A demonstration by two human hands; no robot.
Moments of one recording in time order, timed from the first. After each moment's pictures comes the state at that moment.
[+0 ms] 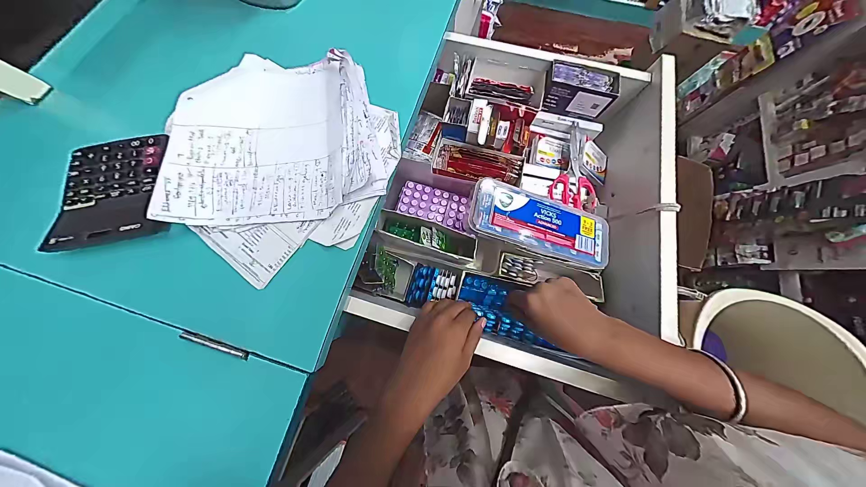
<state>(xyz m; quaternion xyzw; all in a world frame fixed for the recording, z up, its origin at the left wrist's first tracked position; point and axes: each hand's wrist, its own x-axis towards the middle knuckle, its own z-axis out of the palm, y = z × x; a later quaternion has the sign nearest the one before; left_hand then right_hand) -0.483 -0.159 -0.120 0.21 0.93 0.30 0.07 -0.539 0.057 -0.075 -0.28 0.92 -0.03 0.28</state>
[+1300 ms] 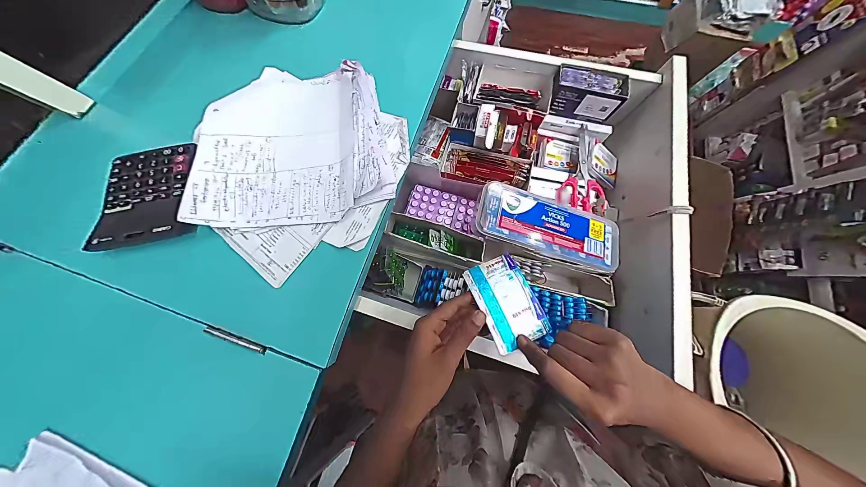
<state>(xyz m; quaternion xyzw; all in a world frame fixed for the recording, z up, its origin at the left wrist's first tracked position) -0.476 -0.162 -0.086 -0.02 0.62 0.78 0.11 -0.497 0.072 -0.065 -0.51 0.82 -0.18 -0.21</state>
